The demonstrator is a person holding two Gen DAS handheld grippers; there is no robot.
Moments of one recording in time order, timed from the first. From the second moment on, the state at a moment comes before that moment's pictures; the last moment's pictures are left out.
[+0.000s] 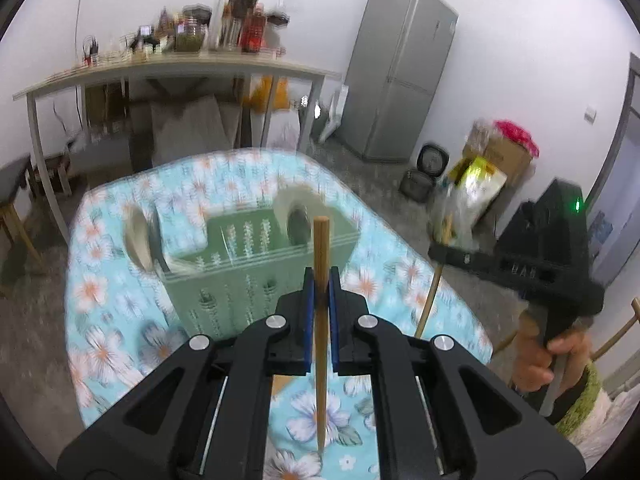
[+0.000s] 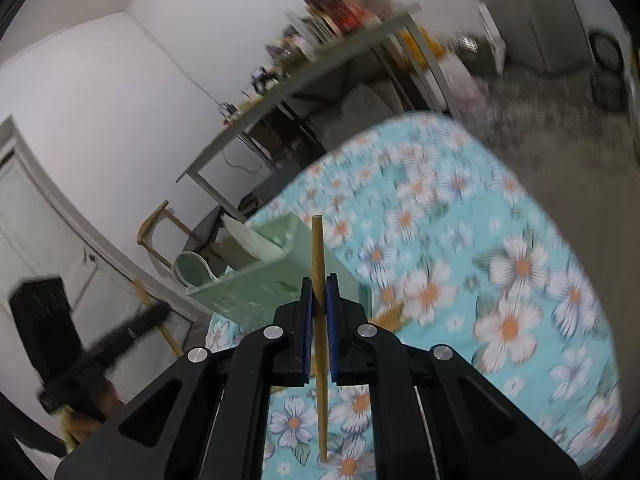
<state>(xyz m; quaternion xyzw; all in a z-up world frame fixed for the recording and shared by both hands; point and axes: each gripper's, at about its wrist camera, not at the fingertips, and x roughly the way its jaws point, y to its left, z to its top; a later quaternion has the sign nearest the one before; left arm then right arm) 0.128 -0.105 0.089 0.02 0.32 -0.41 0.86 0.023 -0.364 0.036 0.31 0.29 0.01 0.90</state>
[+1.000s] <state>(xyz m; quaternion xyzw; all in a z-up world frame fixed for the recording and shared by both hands) 0.206 -0.085 0.192 -0.10 0.13 -0.34 0.92 0.017 -0.363 0.047 0.29 0.29 -0.01 0.91</state>
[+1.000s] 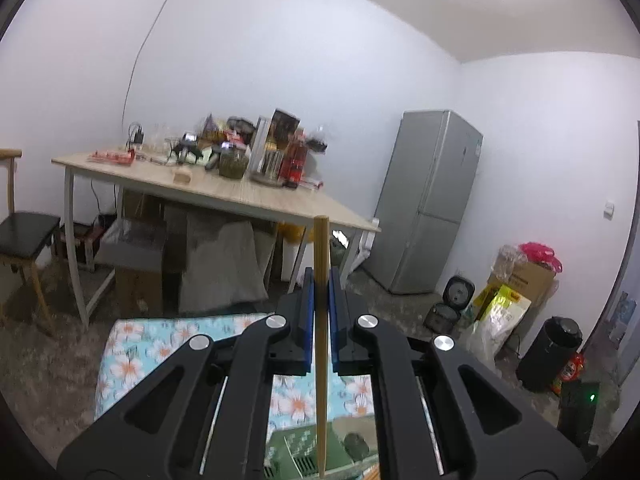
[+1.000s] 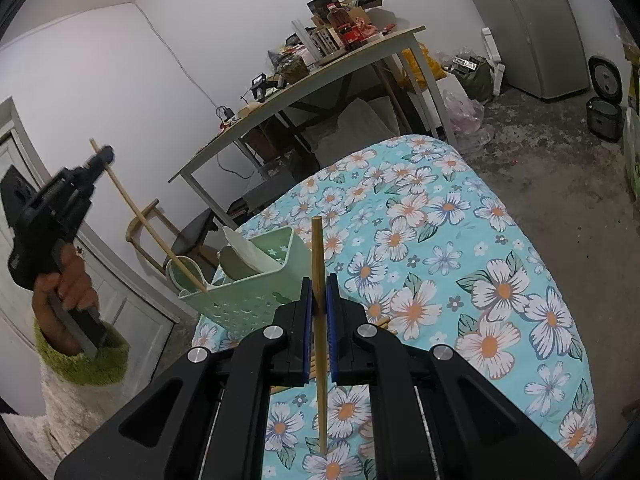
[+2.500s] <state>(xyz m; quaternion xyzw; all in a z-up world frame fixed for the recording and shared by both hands) 0.138 -0.018 0.073 -0.06 0.25 -0.30 0.92 0.039 -0.291 0.218 0.12 0.10 0.08 0.98</state>
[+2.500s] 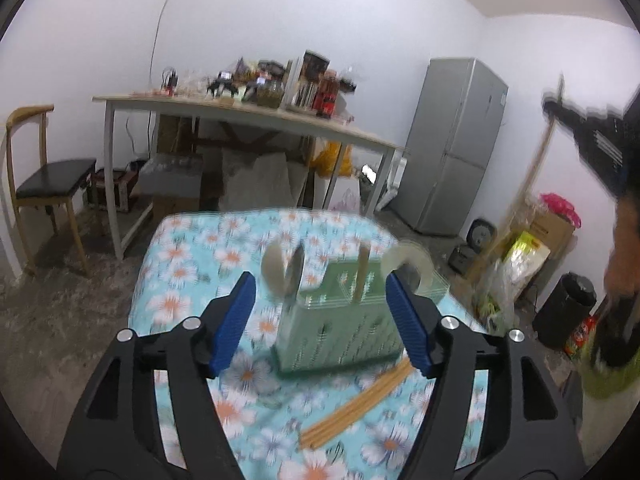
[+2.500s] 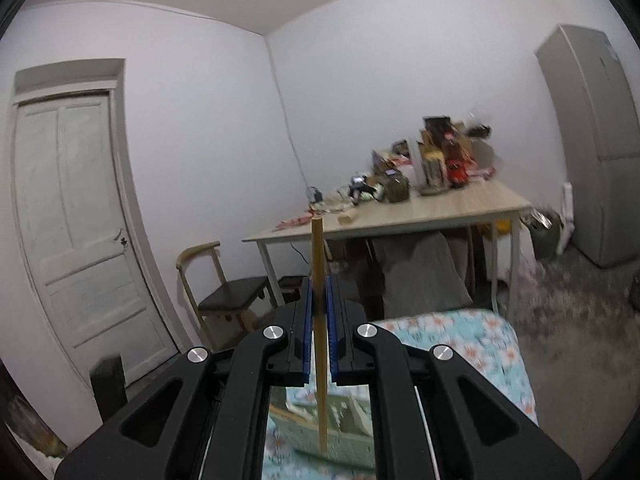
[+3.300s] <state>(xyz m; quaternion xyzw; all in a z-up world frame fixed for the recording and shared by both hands) 0.127 -0.019 0.016 -0.05 0.32 -0.30 0.90 0.166 -0.210 0.139 -0.09 0.21 0.05 0.97</state>
